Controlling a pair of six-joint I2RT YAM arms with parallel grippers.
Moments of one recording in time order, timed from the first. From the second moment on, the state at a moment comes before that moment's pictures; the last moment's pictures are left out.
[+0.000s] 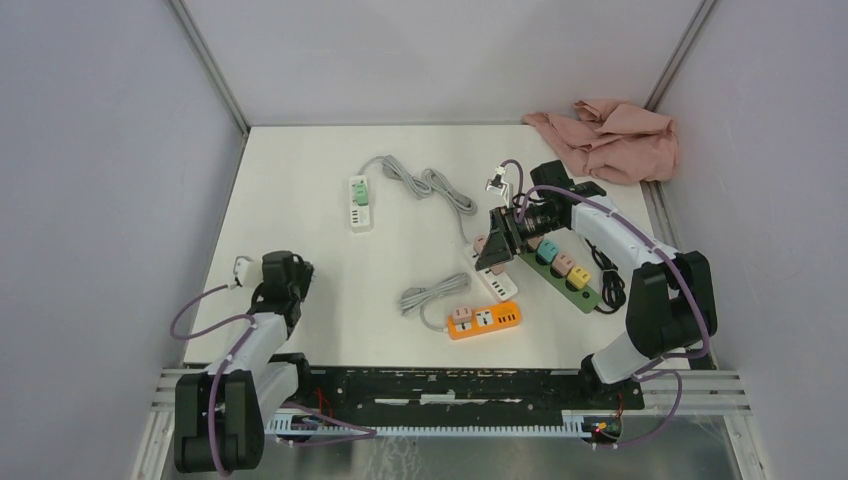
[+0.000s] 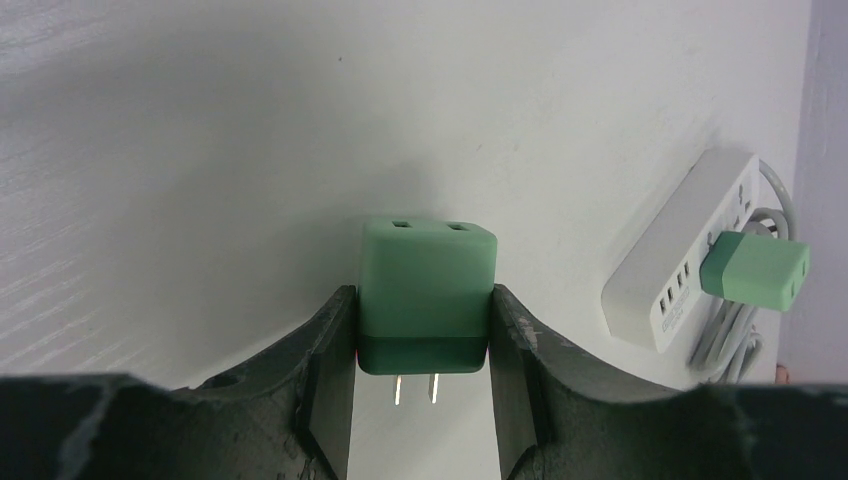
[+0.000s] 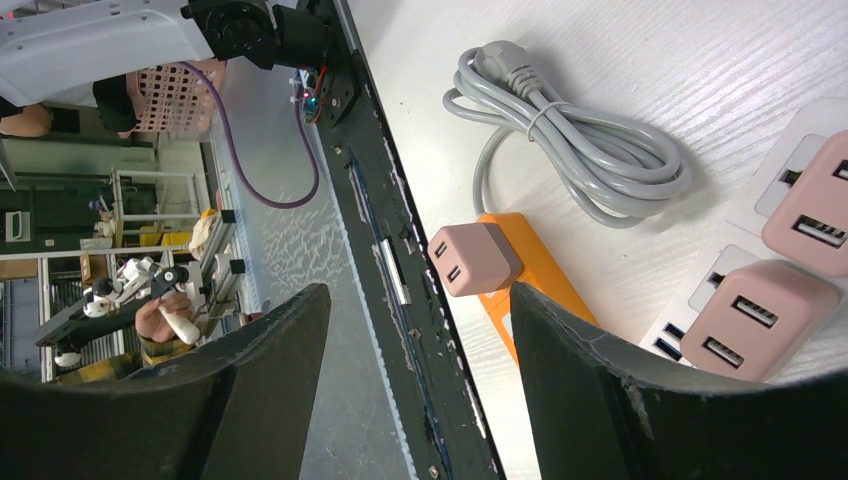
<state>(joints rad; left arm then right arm) 0.06 0.96 0.23 0.04 -0.28 -1.17 0.29 1.57 1.14 -0.80 -1.09 -0.16</state>
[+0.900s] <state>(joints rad) 0.06 1.03 0.33 -0.09 -0.29 -1.21 0.29 1.57 1.14 -0.80 -1.09 -0.16</state>
